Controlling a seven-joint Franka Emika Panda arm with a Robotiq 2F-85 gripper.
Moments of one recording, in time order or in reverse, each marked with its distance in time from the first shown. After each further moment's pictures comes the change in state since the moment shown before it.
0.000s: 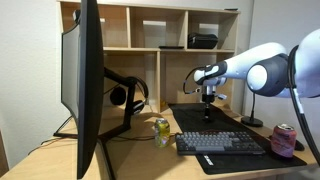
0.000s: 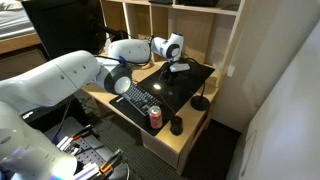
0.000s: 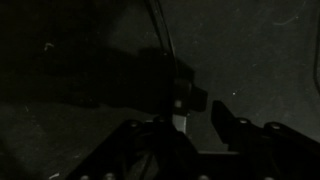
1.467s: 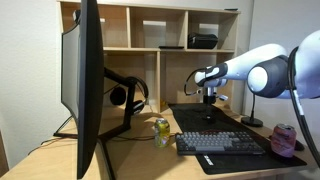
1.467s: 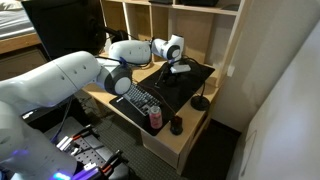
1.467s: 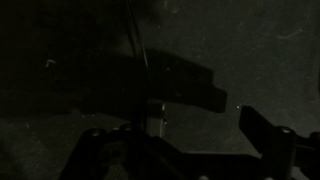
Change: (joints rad) arm -0.004 0.010 -0.014 0.000 -0.007 0.001 0.000
